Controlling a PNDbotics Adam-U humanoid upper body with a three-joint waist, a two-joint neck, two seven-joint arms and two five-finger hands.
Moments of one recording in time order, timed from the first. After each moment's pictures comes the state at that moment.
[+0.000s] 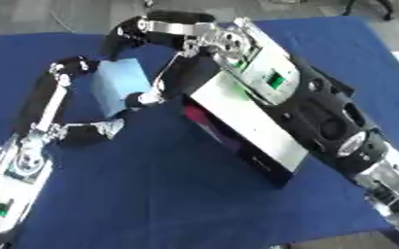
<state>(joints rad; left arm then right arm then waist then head) -0.70 0.02 -0.45 -1.44 -0.68 -0.06 0.09 -0.72 -0.64 0.37 -1.81 0.02 0.16 0.49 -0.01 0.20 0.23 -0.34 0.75</state>
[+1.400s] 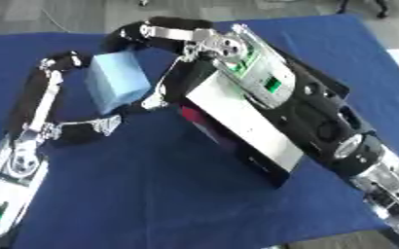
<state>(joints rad) -0.70 0.02 -0.46 -1.48 -0.69 -0.06 0.10 -0.71 -0.64 0.37 -1.78 0.05 0.15 0.47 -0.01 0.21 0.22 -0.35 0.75</state>
